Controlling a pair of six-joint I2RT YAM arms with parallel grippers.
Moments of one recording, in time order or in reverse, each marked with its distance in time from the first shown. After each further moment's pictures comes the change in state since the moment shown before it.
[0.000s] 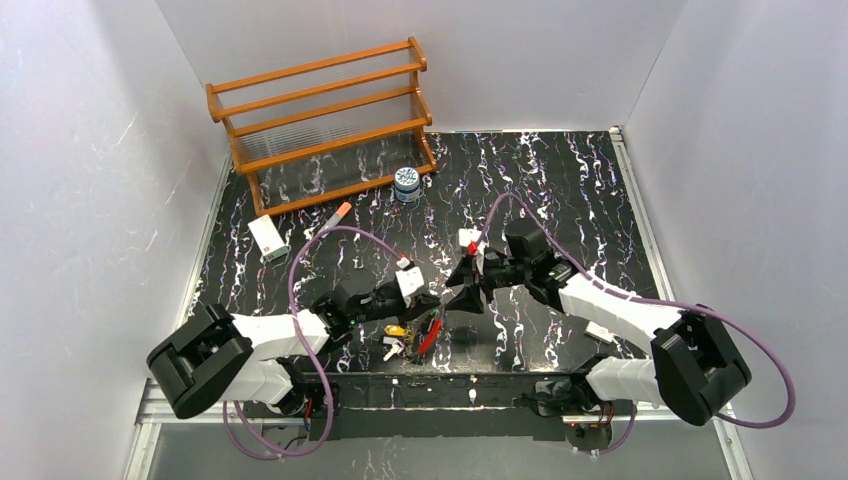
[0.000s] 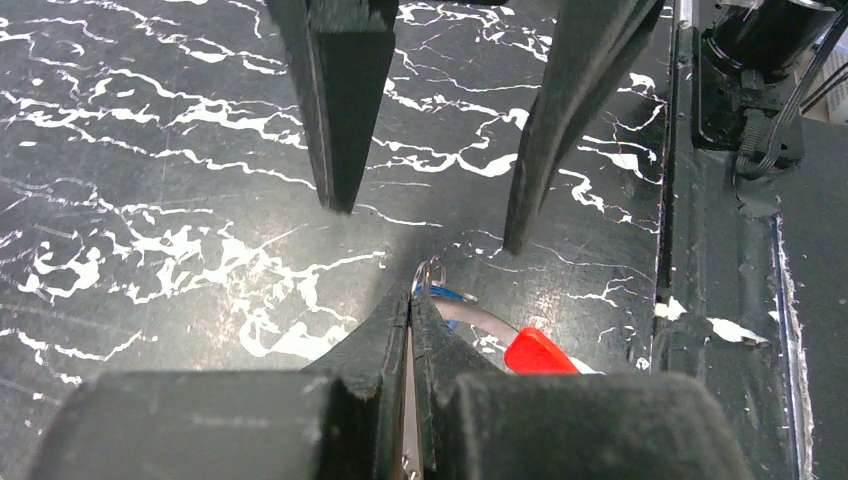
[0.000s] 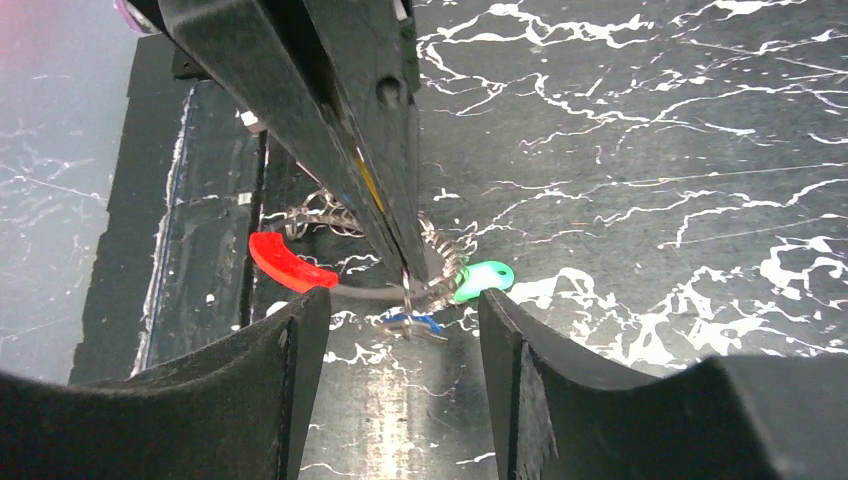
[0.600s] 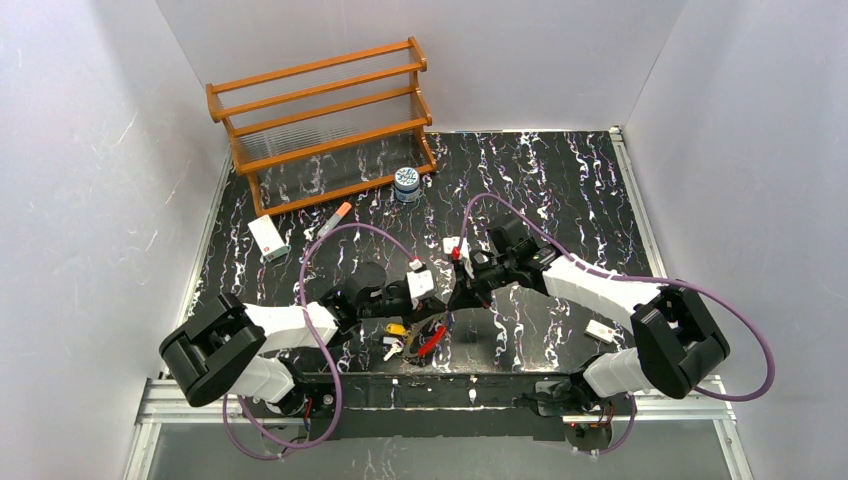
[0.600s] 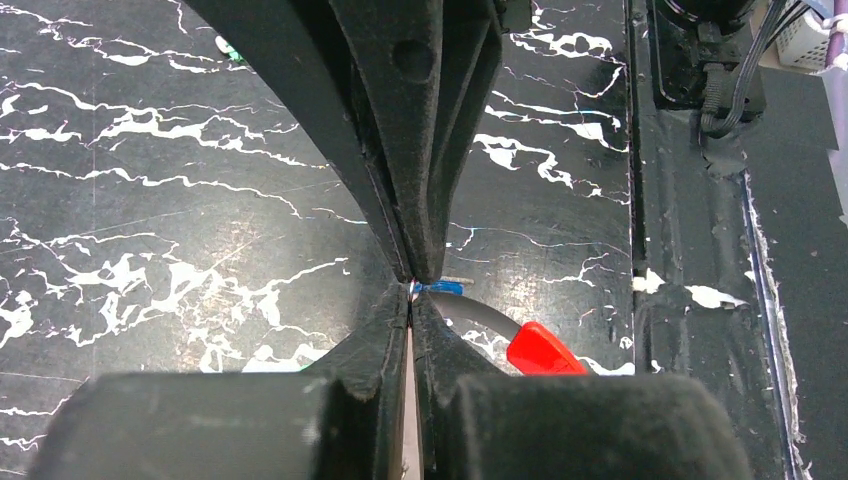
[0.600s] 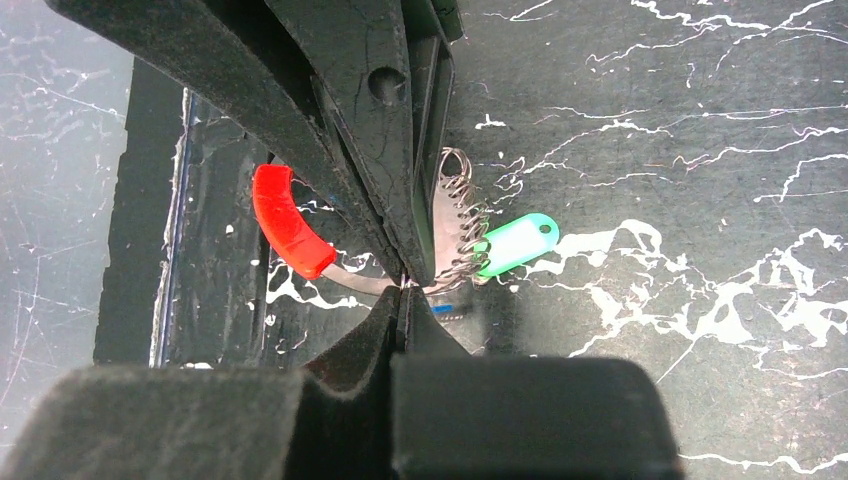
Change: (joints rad) left arm 0.000 0.064 0.045 -0.041 0.106 0.050; right arm 0.012 0.129 0.116 -0.278 -0.018 -0.168
